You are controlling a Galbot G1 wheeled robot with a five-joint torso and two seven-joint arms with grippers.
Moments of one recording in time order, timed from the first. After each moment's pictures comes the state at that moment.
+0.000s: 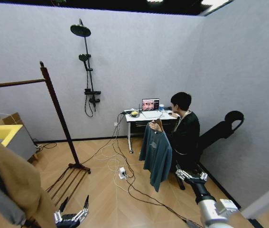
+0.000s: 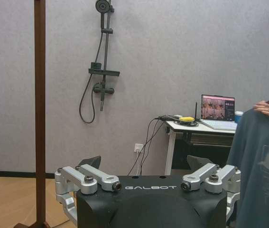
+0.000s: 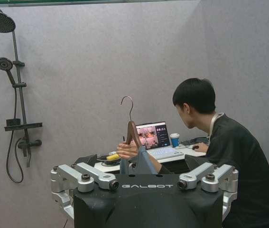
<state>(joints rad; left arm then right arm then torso) 1.86 -1.52 -0.65 -2.22 -0.22 -0.12 0.14 -1.61 1.28 0.72 2.30 0.47 -0.04 0.16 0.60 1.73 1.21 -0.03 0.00</state>
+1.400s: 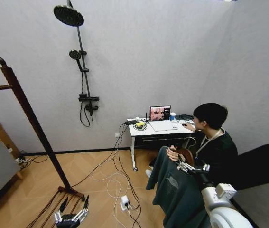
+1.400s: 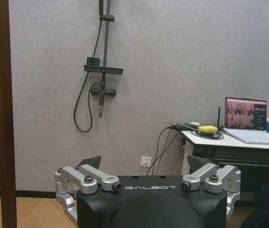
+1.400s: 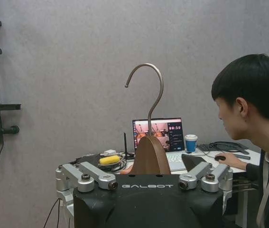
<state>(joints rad) 1.86 -1.52 -0.65 -2.22 -0.22 -0.12 0.14 -1.45 1.19 0.81 2.22 0.49 -0.23 0.12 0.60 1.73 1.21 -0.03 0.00</state>
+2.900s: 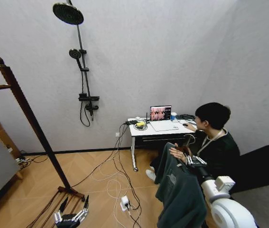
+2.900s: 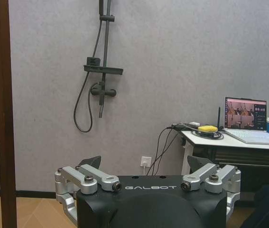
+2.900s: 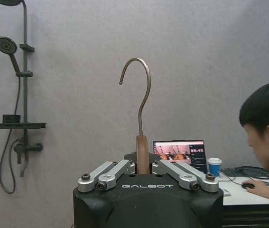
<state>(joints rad) 1.86 -1.52 -0.65 -2.22 -0.22 -0.12 0.14 -1.41 1.13 0.78 2.25 0.52 -0.18 0.08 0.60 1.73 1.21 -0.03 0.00</state>
